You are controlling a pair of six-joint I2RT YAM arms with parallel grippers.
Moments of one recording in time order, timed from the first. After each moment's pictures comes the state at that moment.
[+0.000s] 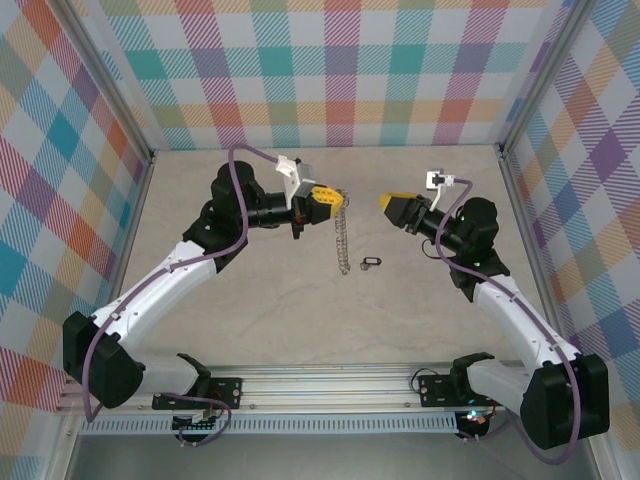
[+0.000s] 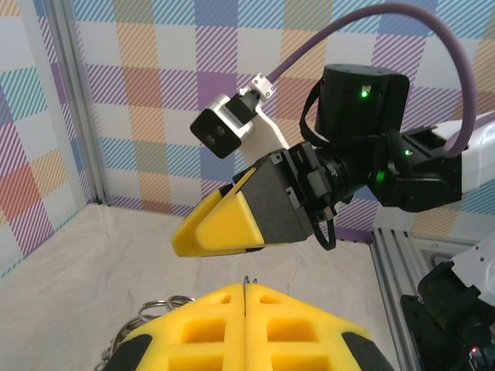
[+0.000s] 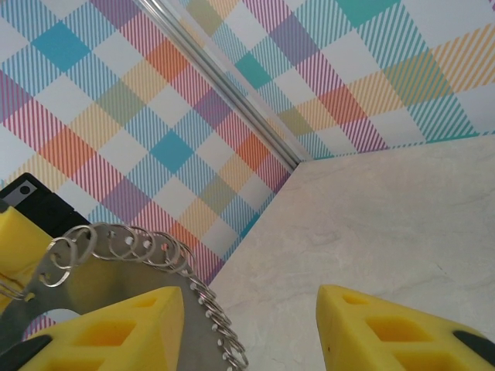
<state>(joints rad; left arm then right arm) -0.58 1.31 1.18 0.07 0.78 0.04 0.24 1.07 0.71 0.39 -0.69 0.72</state>
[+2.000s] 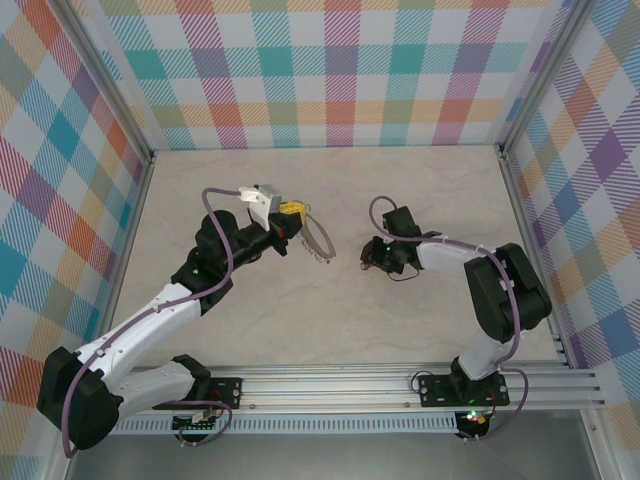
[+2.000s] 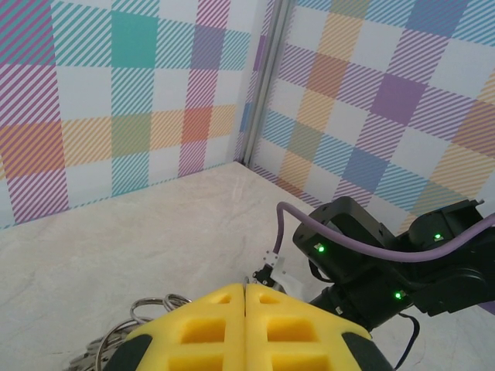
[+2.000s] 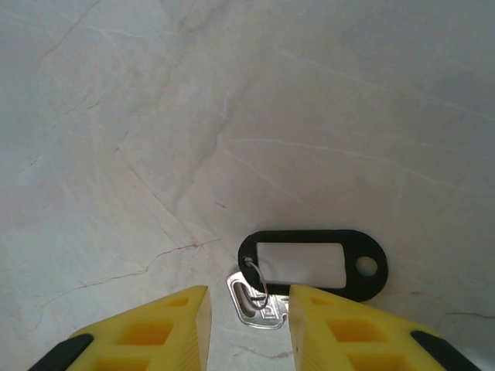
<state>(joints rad) -0.58 1.07 0.77 0.27 0.26 -0.20 0.44 1.69 0.88 -0.22 -0.25 0.74</state>
